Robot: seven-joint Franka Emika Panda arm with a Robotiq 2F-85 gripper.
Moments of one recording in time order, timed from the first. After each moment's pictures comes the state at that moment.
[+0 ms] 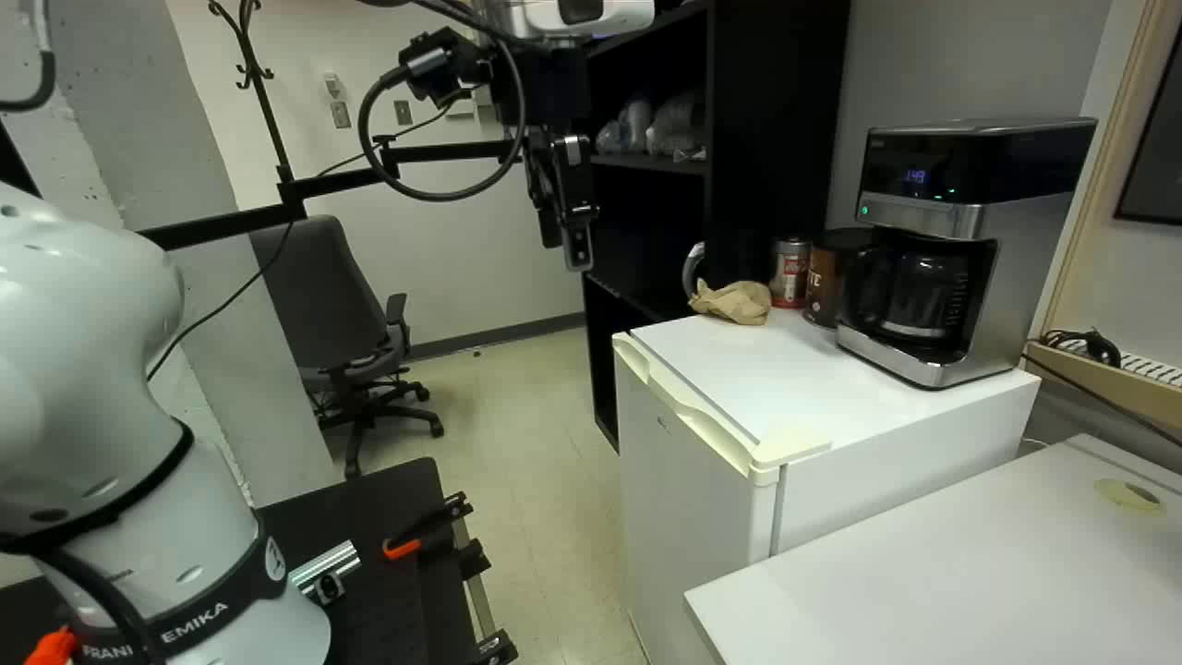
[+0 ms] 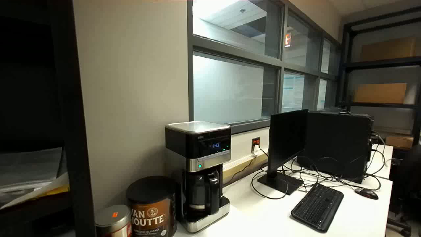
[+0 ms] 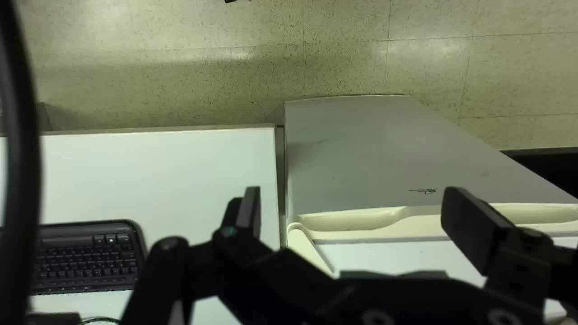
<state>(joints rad) 0.00 -0.68 0.06 -2.60 0.01 1.98 0.15</state>
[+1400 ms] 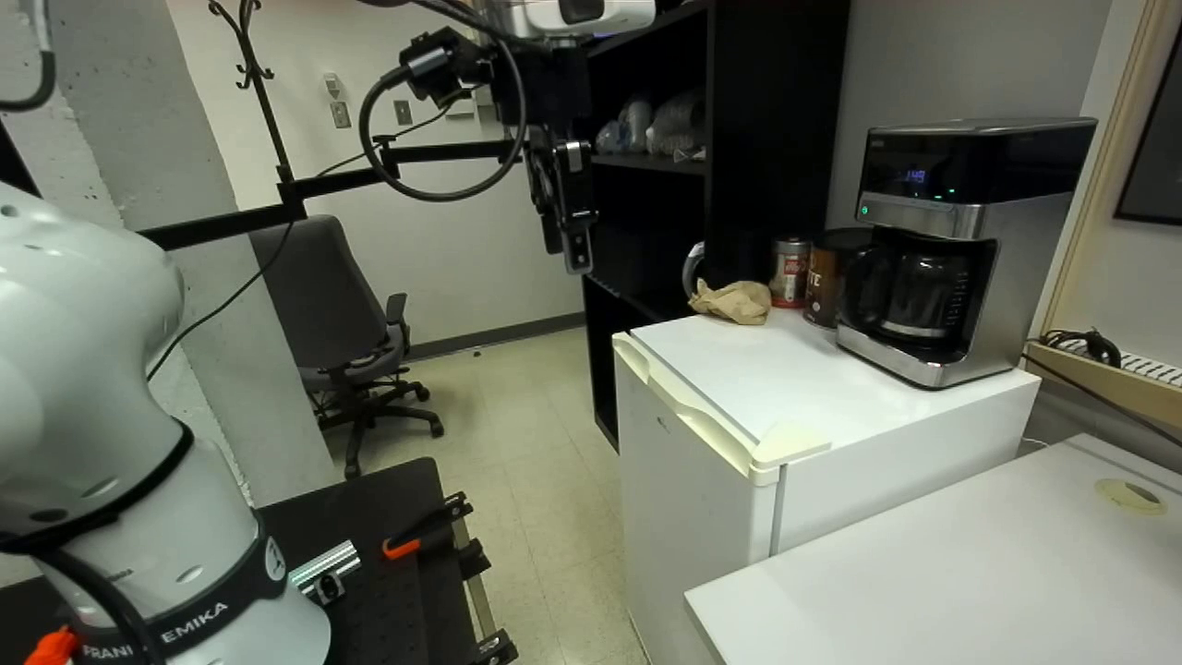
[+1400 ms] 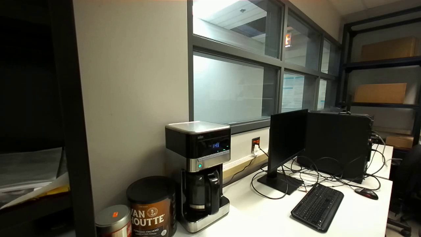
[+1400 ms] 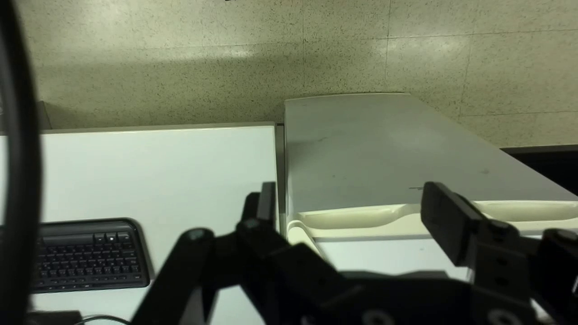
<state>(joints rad) 0.00 -0.68 0.06 -2.60 0.01 1.99 0.15</state>
